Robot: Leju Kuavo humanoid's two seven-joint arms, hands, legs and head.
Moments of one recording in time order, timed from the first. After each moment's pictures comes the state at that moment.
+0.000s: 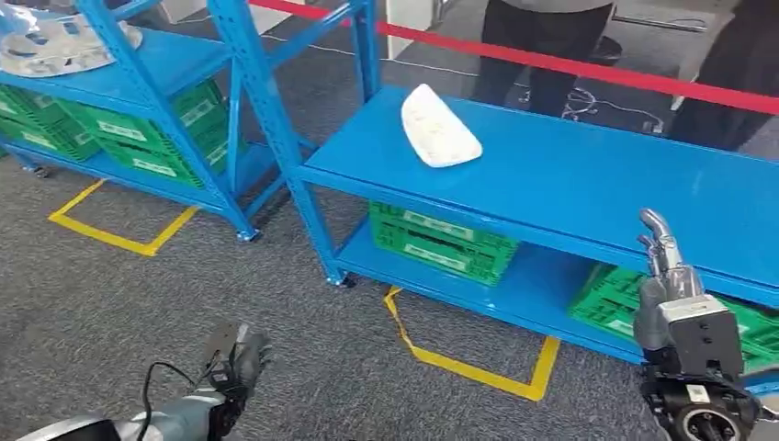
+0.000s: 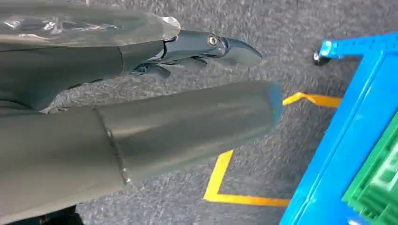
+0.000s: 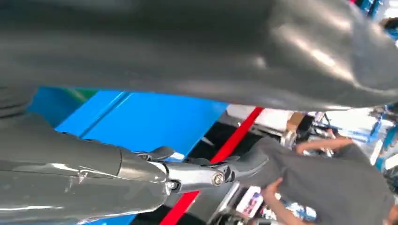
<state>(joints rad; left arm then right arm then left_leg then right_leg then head) -0.29 0.11 -0.66 -0.29 0.86 -0.01 -0.45 -0.17 -0.10 0.54 -1.72 0.06 -0.23 -0.23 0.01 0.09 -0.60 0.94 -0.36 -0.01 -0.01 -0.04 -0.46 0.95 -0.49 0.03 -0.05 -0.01</state>
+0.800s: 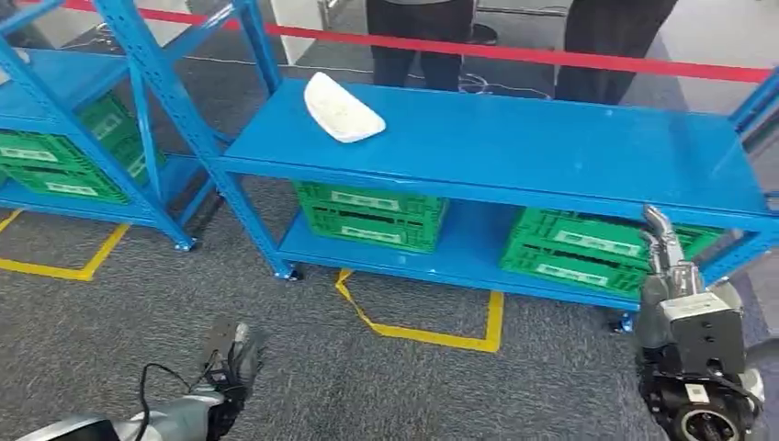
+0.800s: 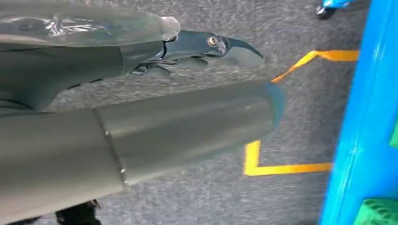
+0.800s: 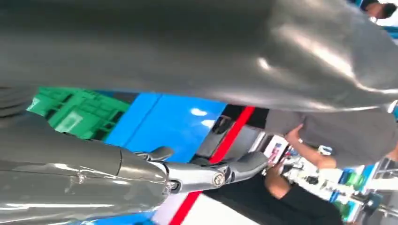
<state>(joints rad) -0.29 0.11 -0.66 -0.29 0.86 0.00 -0.45 -0.17 -0.11 0.54 -1.74 0.07 -0.23 -0.21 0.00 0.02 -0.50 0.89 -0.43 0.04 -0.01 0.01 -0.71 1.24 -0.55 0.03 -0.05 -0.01</state>
